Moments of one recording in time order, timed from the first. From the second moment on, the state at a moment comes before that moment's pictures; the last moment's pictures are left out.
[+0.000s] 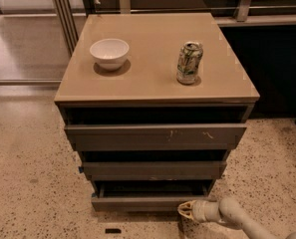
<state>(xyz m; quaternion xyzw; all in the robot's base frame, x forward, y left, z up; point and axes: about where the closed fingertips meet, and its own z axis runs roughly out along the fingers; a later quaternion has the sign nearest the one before) 0.521 -0.179 0.149 -0.63 0.65 0.15 0.40</state>
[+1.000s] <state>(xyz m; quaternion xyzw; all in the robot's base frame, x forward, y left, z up) 0.582 -0.174 0.150 -0.61 0.65 0.14 0.42</state>
